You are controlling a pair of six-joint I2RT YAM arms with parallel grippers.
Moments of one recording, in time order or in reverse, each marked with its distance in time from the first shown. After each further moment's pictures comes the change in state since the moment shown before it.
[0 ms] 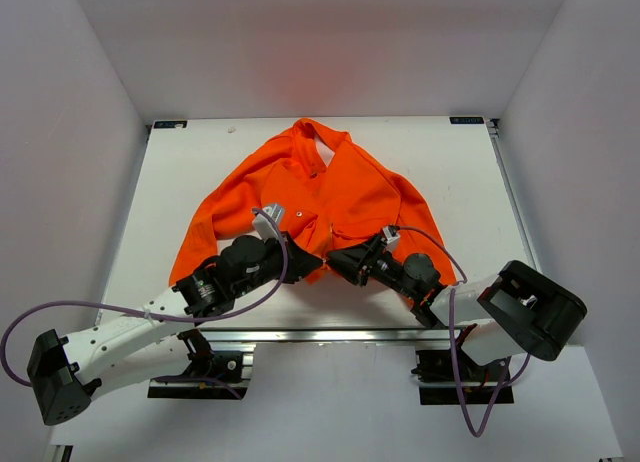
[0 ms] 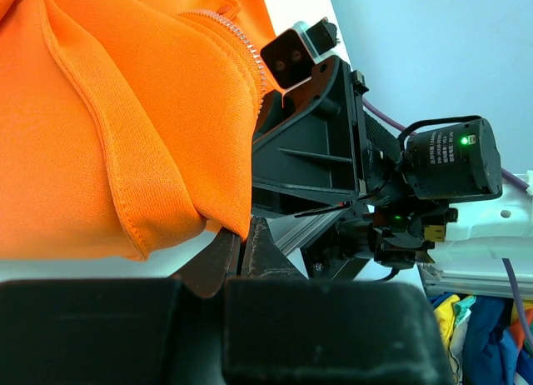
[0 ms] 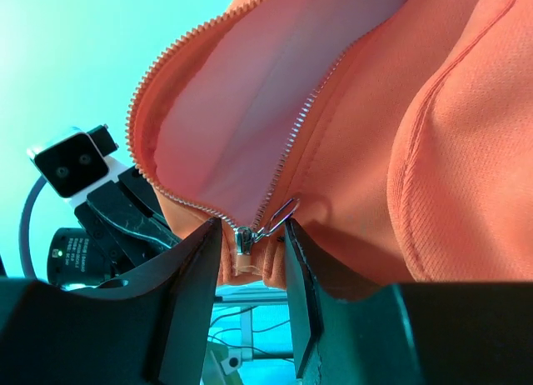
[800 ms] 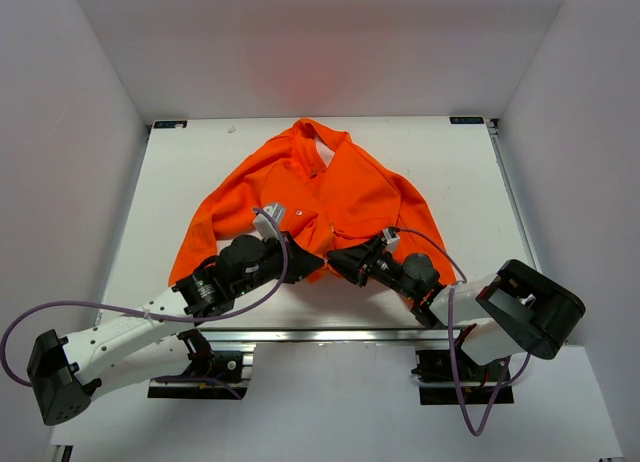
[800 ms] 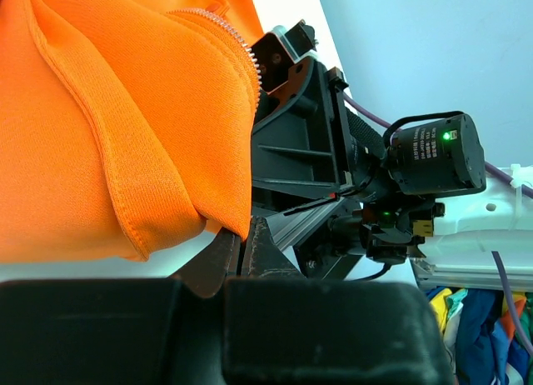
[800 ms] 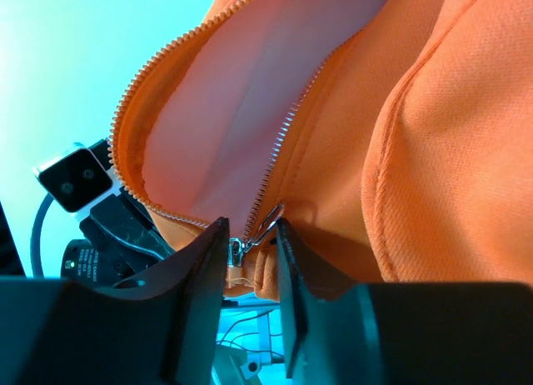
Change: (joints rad) left arm 0.000 -0.001 0.001 0.016 0.021 0.000; right arm 0.000 0.010 0.000 0.000 0.010 0.064
